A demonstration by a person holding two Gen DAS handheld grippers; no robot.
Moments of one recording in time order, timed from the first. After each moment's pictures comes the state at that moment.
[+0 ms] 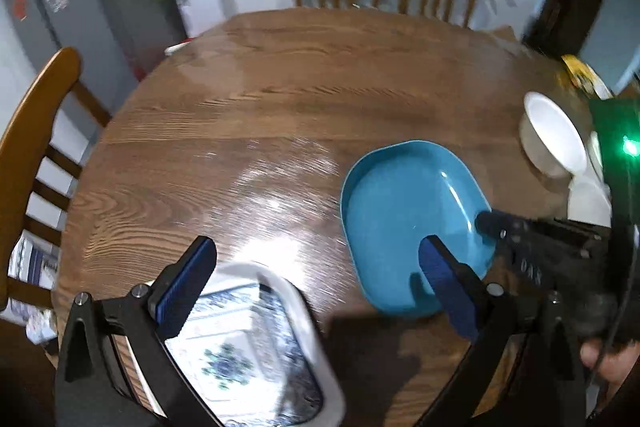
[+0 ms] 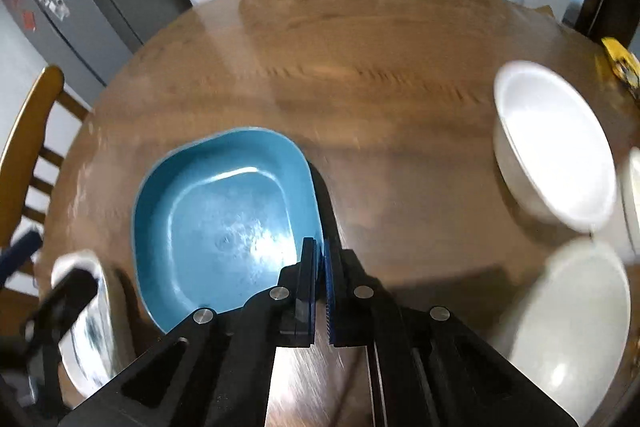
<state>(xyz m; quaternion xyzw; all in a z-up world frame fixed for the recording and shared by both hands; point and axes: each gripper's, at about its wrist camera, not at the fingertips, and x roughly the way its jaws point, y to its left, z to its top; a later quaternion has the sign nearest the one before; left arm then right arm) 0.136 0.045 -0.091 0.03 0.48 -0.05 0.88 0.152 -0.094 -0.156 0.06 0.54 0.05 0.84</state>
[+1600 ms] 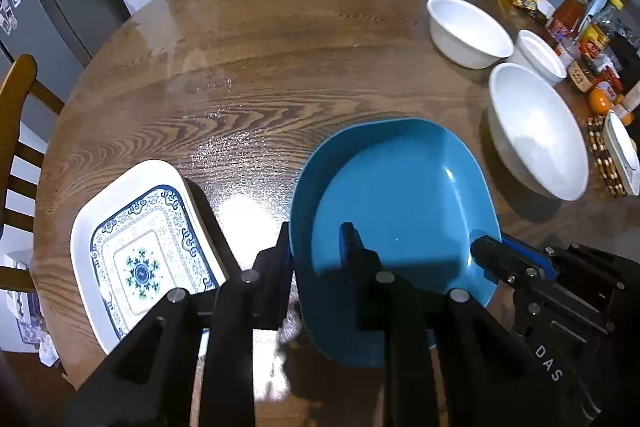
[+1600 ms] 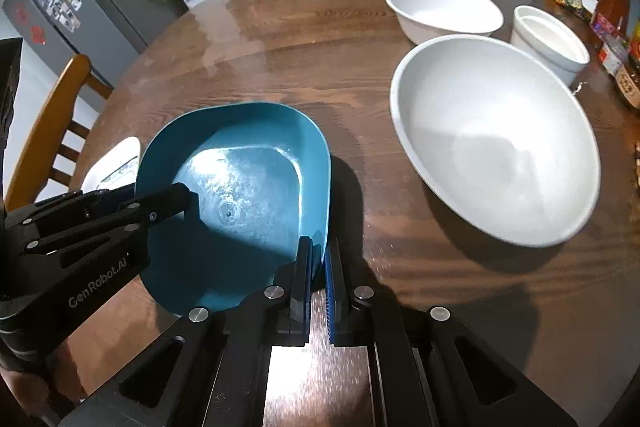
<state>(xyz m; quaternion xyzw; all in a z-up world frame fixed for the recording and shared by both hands) 0.067 -0.007 -0.108 0.07 0.53 -0.12 0.84 0.035 -0.121 -0.147 0.11 0.51 0.05 0.85</state>
